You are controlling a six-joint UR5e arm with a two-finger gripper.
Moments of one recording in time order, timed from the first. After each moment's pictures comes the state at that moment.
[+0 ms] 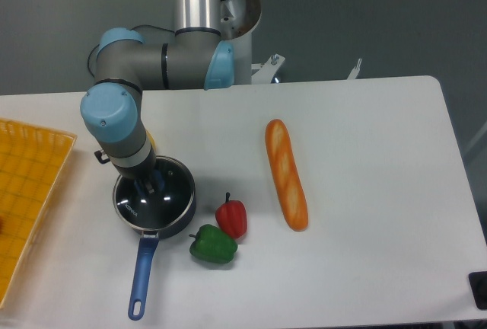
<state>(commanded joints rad) 2.07 -1.94 -1.65 -1.16 1.58 1.08</state>
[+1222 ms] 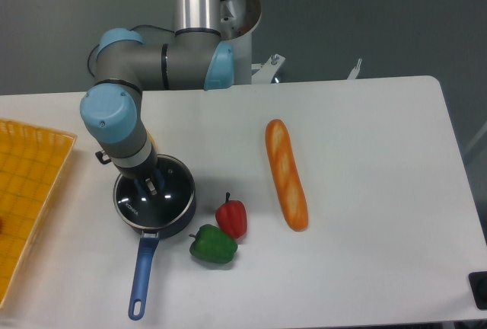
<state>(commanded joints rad) 2.07 -1.94 -1.64 -1.17 1.58 1.08</state>
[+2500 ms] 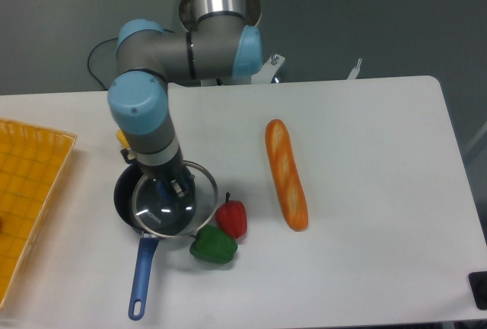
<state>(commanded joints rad) 2.22 -1.89 -1.57 -1.20 1.58 1.20</state>
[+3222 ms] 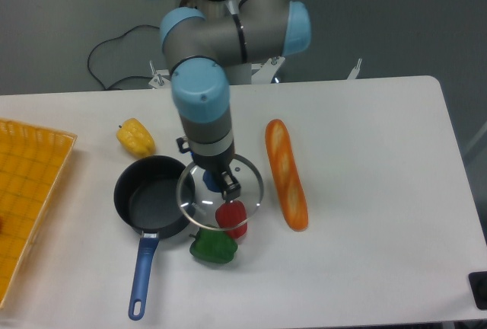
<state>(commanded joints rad) 2.37 -1.86 -1.59 -1.24 1.58 1.42</state>
